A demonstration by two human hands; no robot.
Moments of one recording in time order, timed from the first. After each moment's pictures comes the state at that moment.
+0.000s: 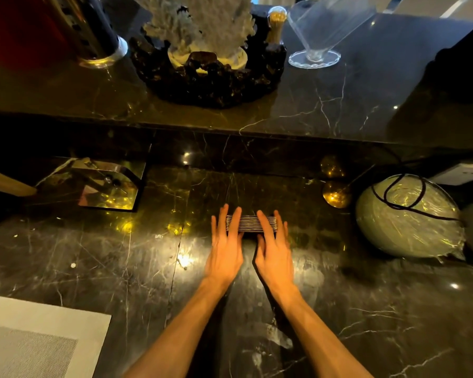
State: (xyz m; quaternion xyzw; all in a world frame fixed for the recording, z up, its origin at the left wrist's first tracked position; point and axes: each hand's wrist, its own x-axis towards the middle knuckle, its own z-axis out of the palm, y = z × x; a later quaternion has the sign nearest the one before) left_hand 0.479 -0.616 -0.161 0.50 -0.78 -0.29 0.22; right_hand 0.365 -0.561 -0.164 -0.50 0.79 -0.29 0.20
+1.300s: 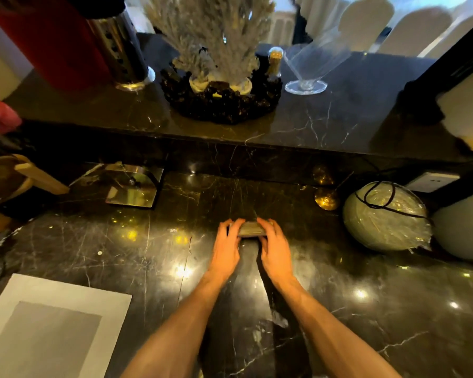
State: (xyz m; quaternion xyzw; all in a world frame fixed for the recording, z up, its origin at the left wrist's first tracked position) left_hand 0.501 -0.602 -0.142 0.51 -0.75 -0.37 0.19; right_hand 0.362 -0.548 -0.147 -0.53 0.76 -0.31 0.21
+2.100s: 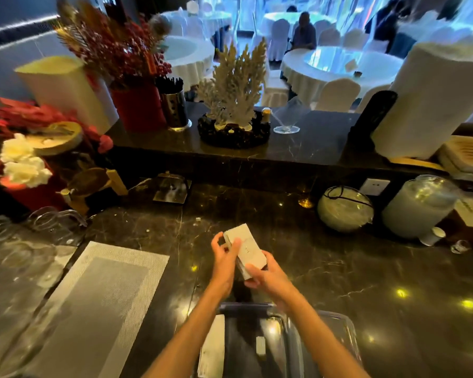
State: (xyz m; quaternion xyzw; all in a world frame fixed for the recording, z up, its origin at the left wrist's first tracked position) left_hand 0.571 -0.412 0.000 0.51 -0.38 -0.65 0.43; right_hand 0.460 -0.337 0.034 -0.28 0.59 -0.44 0.61
